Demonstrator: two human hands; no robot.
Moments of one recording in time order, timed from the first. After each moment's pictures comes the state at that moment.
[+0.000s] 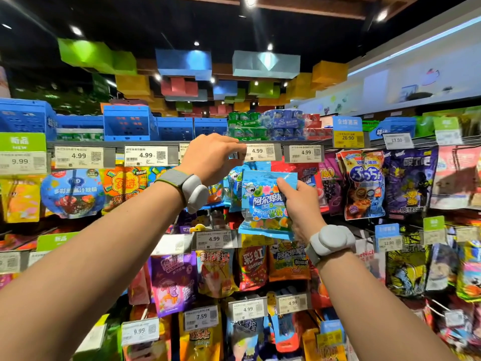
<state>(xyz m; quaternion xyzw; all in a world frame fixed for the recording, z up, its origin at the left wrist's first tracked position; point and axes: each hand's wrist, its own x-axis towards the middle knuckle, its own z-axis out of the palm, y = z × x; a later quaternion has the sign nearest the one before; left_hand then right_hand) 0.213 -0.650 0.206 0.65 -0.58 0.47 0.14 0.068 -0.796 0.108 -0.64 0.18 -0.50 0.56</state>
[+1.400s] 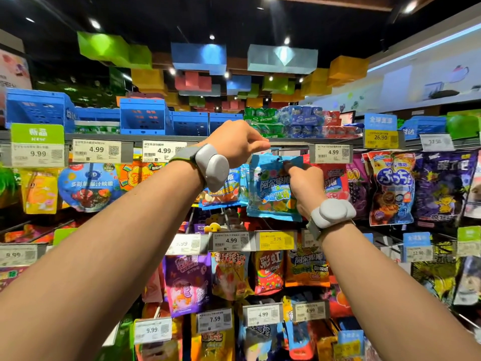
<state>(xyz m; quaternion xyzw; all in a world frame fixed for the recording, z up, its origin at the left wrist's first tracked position) 0.204 -0.646 0.237 0.74 -0.58 0.22 0.25 0.114 -0.787 0.154 -0.61 0.24 -0.51 0.56</state>
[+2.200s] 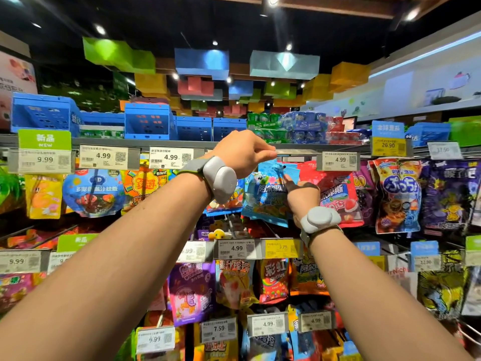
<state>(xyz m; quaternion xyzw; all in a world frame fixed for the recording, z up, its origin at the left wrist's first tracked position) 0.208 -0.647 0.231 0.74 -0.58 0.20 0.27 0.157 -0.819 0.126 -0.64 0.34 -0.51 0.47</state>
